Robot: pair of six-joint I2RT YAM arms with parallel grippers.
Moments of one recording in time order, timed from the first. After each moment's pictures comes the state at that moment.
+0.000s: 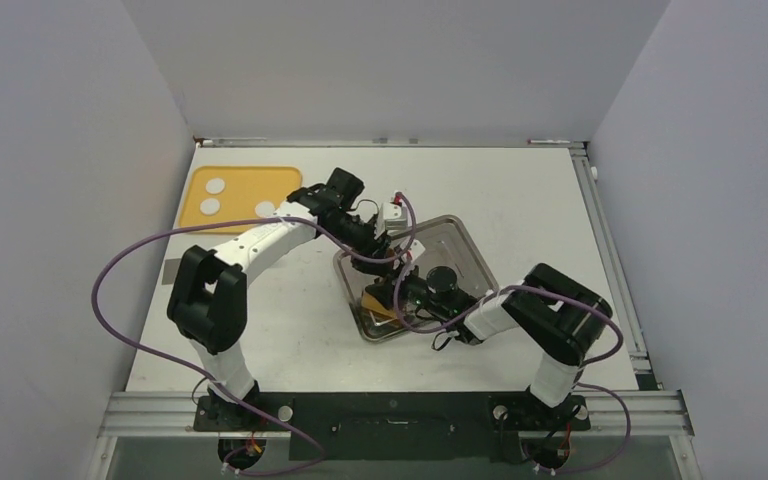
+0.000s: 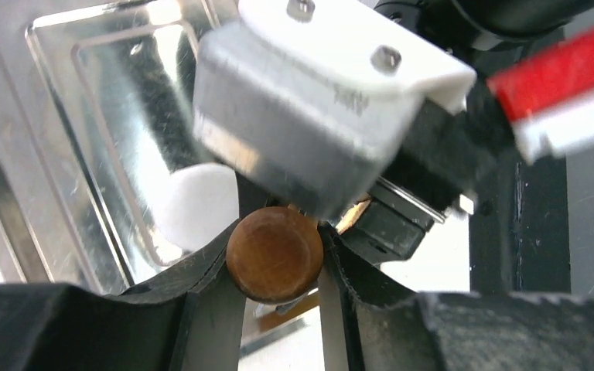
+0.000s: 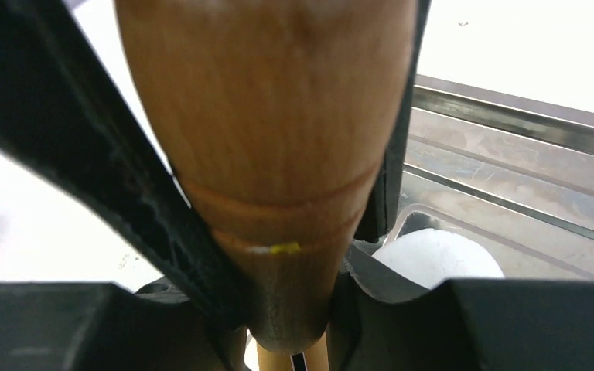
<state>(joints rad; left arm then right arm) -0.56 1.78 1.39 -0.73 0.89 0.66 0.81 1.78 0.47 1.14 -0.20 0.29</state>
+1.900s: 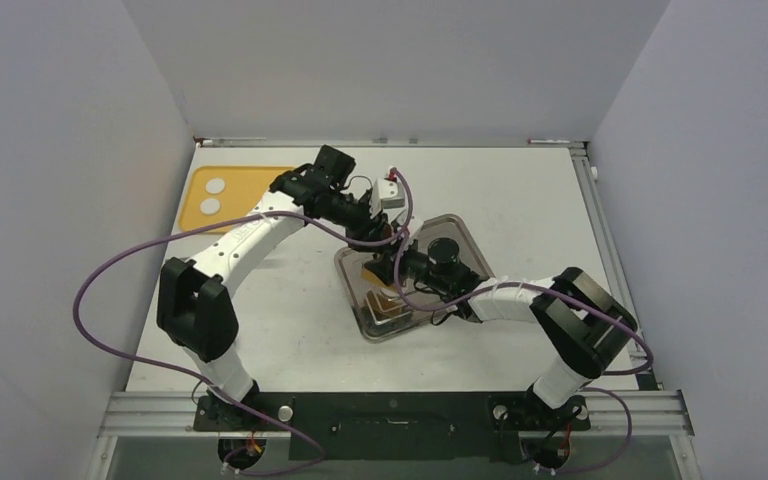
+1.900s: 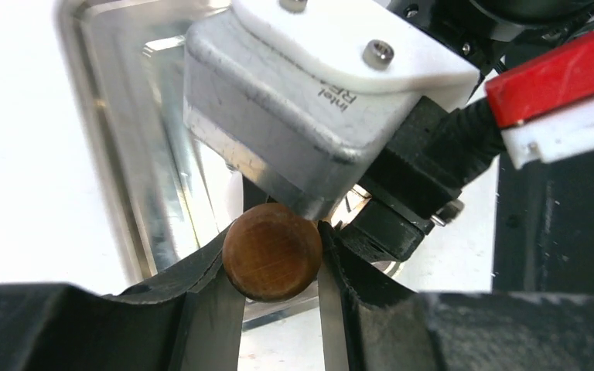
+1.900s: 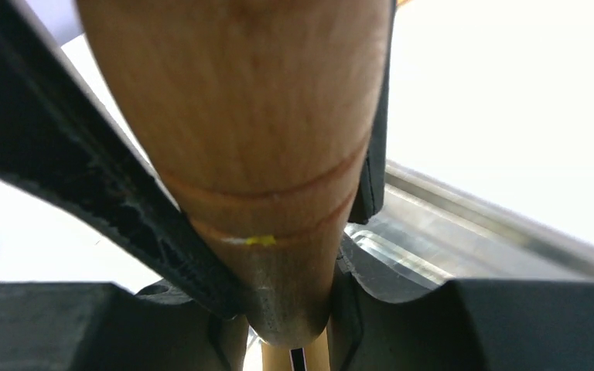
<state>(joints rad) -0.55 1.72 1.51 -0.82 0.78 0.63 0.76 1.64 0.63 0.82 -0.28 0.19</state>
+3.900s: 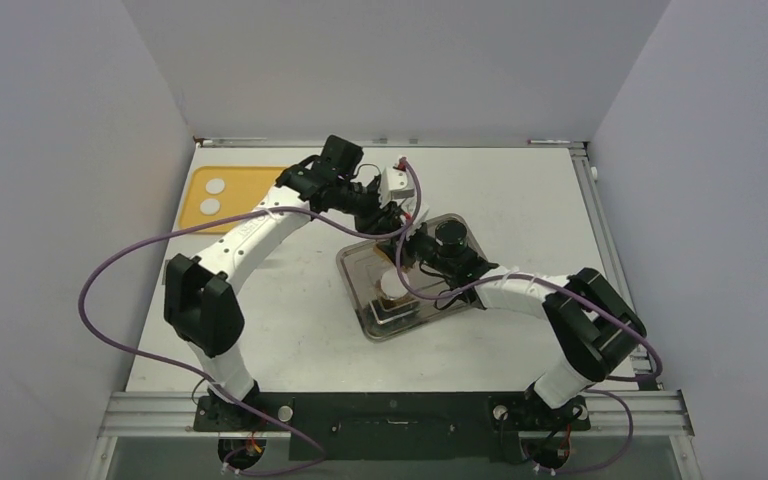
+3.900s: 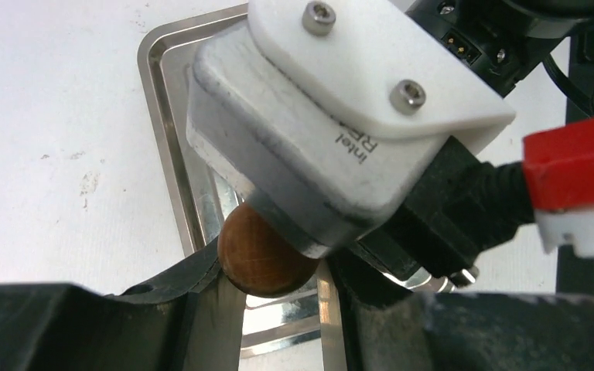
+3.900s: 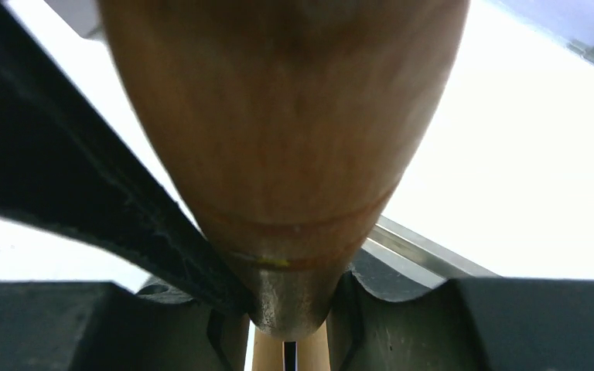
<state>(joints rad) -0.57 1.73 1.63 -0.76 0.69 0.62 0.67 1.58 0.74 0.65 -0.26 0.00</state>
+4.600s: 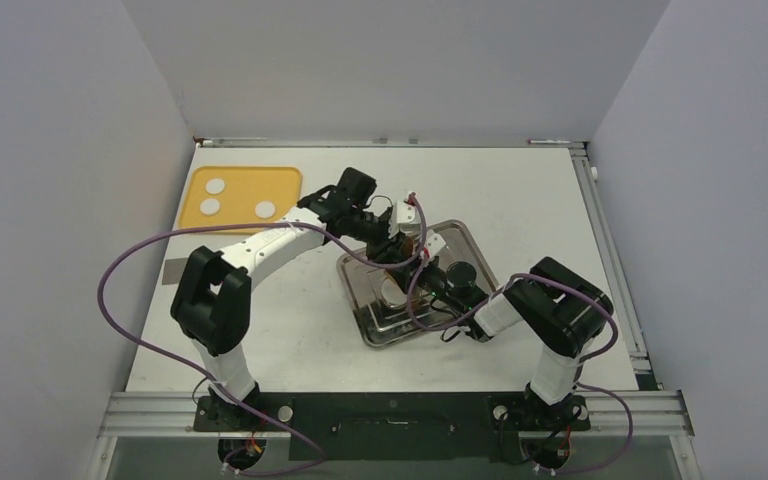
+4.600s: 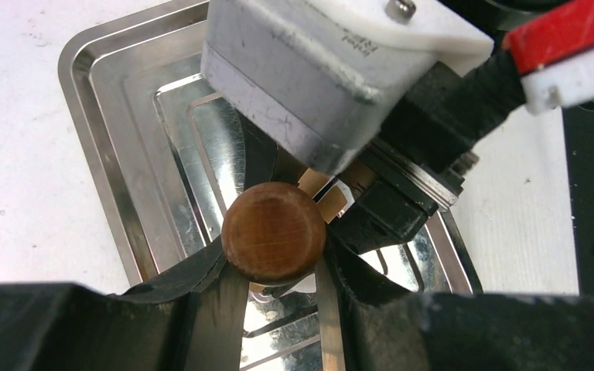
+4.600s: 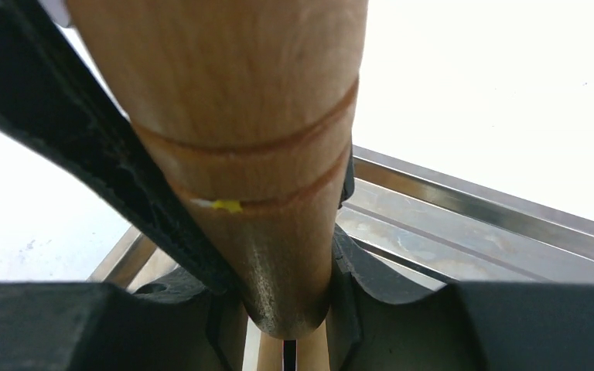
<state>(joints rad) -0.62 1.79 1.40 -0.52 0.76 0.66 0.67 1.77 0.45 1.18 -0.19 0.08</state>
